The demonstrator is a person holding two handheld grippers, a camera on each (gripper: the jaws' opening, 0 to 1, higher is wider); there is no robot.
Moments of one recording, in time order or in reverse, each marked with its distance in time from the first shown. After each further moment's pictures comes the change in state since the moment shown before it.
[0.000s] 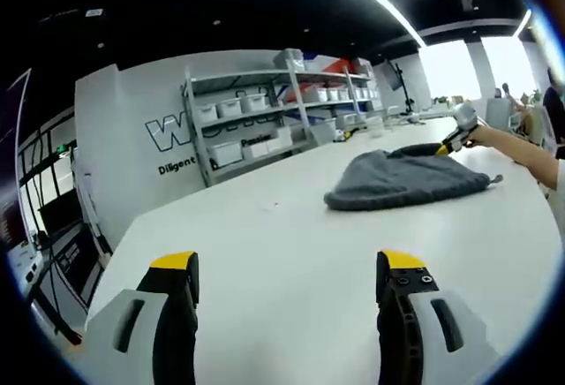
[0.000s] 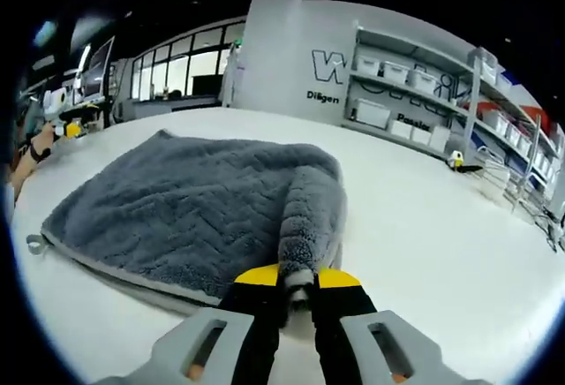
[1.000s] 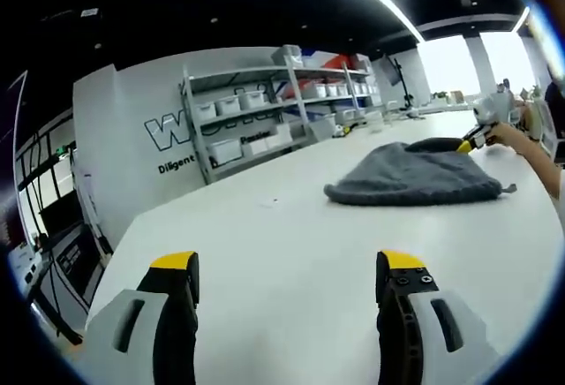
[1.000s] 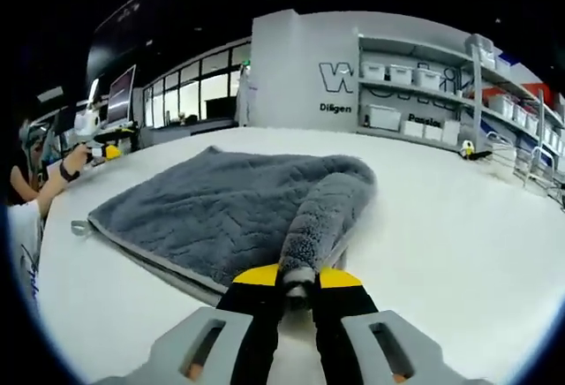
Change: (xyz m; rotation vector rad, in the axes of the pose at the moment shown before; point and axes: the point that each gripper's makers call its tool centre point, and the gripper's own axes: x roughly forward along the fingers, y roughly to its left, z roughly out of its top) left arm 0.002 -0.002 -0.004 0.015 0.016 0.000; right arm -0.054 0.066 -0.016 0.110 -0.059 0.025
